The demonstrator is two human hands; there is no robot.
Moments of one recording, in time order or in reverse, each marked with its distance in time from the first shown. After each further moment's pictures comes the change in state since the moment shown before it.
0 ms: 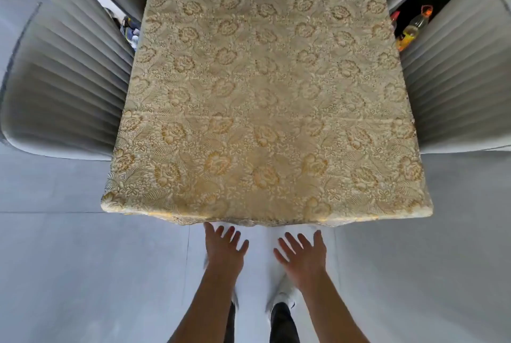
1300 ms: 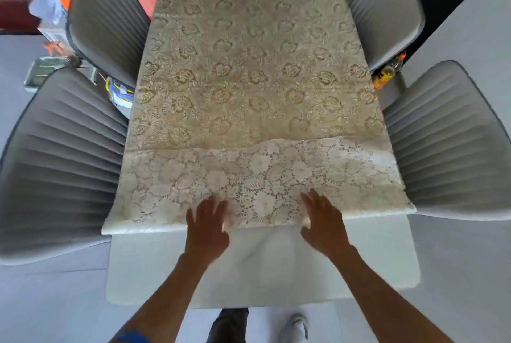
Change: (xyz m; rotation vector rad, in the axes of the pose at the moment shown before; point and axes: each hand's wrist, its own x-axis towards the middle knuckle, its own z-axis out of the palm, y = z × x) left_hand 0.012 0.147 0.159 2.312 0.030 1.264; right_hand 0.008 -0.149 0.194 -2.370 0.240 -1.057
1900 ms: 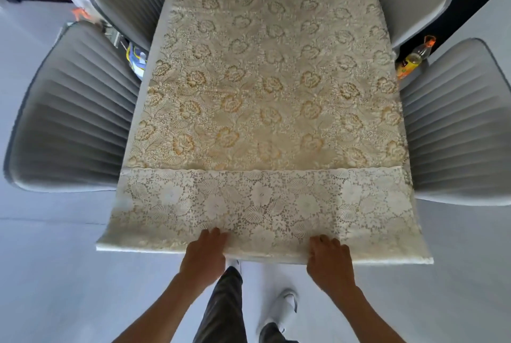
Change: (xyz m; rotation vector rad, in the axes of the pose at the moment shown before) left_hand -0.122 0.031 0.053 -0.012 -0.192 0.046; right_hand -0.119 0.039 0.056 -0.172 -0.147 -0.022
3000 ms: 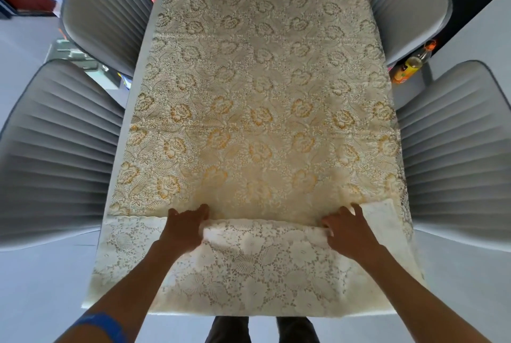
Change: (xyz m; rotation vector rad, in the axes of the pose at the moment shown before) left_hand 0.124 -0.035 -0.103 0.049 -0.151 -0.097; right_hand 0.131 0.080 -0.094 -0.161 -0.136 -0.184
